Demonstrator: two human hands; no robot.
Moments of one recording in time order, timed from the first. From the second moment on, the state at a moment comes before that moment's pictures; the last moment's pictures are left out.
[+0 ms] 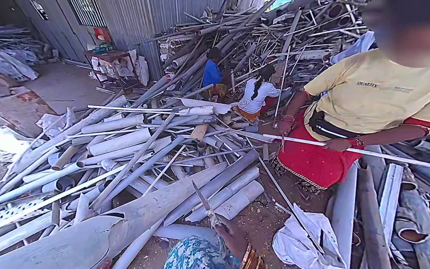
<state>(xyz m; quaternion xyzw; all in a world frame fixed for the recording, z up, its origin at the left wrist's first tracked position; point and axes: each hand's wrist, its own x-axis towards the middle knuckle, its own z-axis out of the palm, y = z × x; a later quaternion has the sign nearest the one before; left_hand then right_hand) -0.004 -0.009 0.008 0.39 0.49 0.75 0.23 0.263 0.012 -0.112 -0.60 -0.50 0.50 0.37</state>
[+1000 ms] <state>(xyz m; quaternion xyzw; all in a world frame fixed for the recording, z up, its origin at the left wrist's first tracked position) 0.000 0.040 0.009 0.37 0.52 0.75 0.20 0.187 0.058 -0.033 -0.60 -0.60 0.50 0.18</state>
